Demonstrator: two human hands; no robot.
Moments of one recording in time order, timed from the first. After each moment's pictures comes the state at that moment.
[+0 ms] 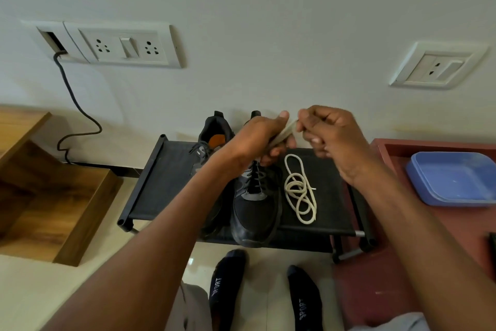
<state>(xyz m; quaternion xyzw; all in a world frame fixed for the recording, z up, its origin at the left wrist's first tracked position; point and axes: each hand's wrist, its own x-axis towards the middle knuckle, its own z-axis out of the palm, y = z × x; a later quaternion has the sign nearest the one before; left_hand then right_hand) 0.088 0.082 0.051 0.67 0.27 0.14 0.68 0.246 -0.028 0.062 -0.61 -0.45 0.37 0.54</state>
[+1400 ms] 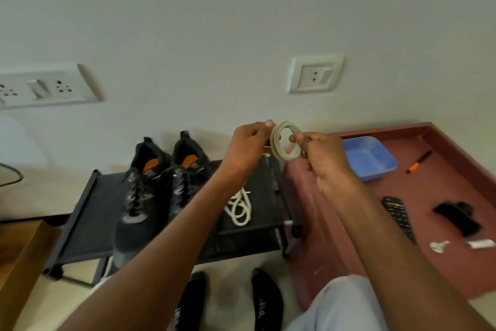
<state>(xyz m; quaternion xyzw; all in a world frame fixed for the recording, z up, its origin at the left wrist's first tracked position) 0.204 -0.011 0.050 0.67 0.24 0.26 0.65 0.317 -0.122 0.056 -0.74 -0.15 0.24 0.61</state>
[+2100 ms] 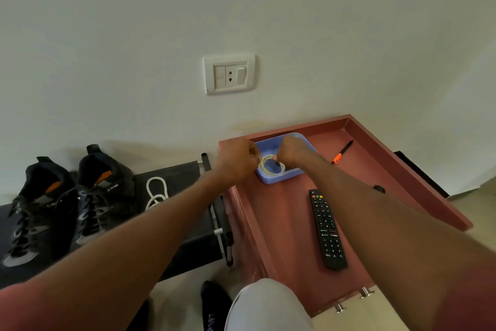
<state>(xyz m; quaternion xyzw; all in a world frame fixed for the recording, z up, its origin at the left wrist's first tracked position) 0.341 -0.066 0.000 0.91 0.24 0.10 0.32 0.499 -0.165 -0.012 -0.94 -0.29 0.17 0.06</state>
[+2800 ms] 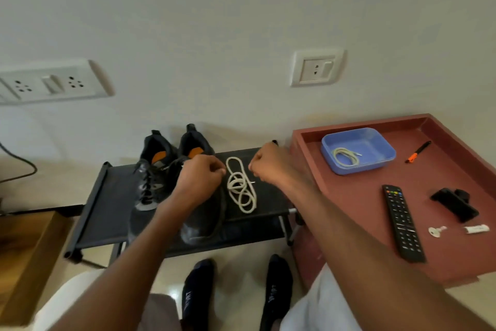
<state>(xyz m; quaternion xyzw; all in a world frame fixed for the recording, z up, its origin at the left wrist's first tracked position) 0.089 0.014 0.026 0.84 0.43 0.12 0.31 0.260 -0.072 0.017 -0.86 -0.37 0.25 0.24</state>
